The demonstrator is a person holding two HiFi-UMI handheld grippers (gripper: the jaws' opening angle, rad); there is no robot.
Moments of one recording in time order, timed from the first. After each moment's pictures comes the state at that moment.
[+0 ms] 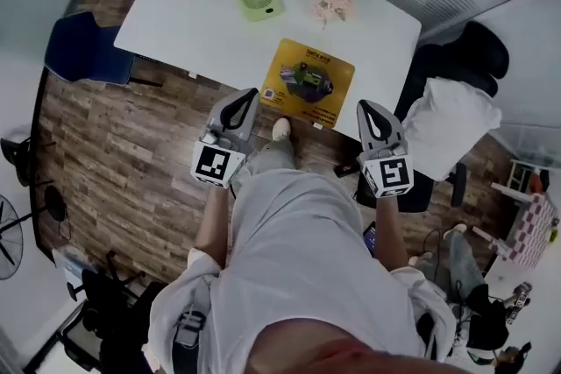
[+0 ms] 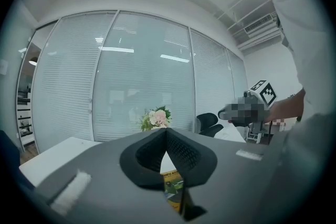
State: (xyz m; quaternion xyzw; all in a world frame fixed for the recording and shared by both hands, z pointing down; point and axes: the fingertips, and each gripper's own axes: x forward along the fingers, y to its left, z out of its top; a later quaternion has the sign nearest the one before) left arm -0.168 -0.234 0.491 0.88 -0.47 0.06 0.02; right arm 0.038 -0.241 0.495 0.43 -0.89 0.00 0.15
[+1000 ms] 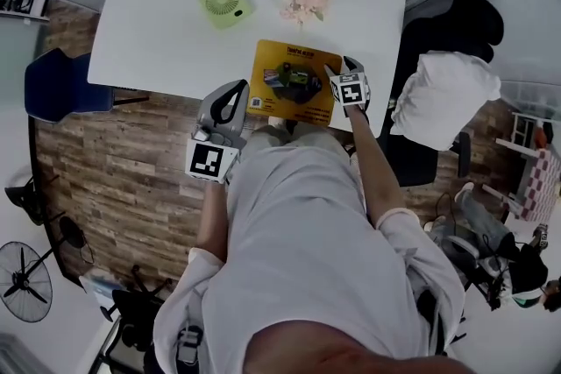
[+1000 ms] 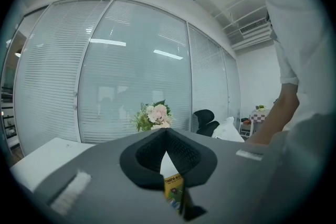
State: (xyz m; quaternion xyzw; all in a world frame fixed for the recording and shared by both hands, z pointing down) left arm -0.153 -0.318 0.505 0.90 -0.43 0.05 0.03; right arm 0.093 -0.397 0.813 0.50 -0.76 0.22 0.35
